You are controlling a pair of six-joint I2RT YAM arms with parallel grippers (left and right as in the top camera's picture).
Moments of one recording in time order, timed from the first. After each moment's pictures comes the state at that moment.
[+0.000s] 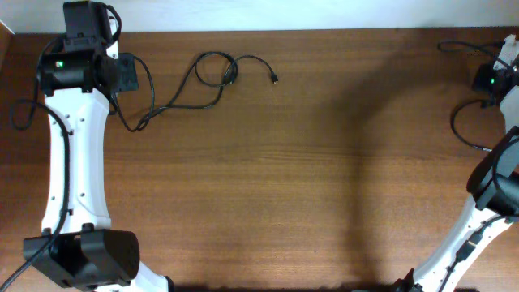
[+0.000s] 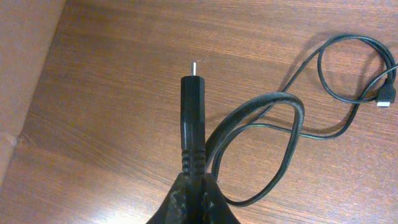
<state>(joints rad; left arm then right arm) 0.10 1.75 1.90 -1.10 -0.24 0.00 -0.53 2.40 1.92 -0.33 -0.13 -0.21</state>
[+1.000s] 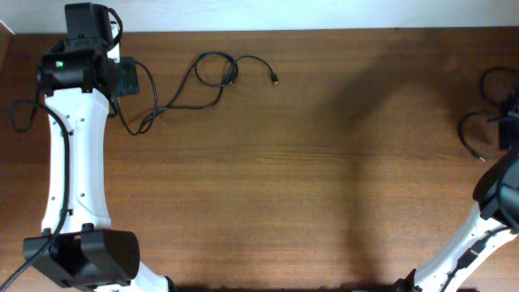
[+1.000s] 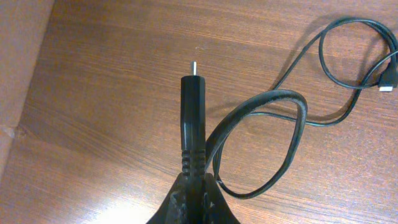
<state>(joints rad) 0.10 1.75 1.90 -1.14 -0.24 0.00 -0.57 2.29 1.92 -0.97 0.39 1.17</state>
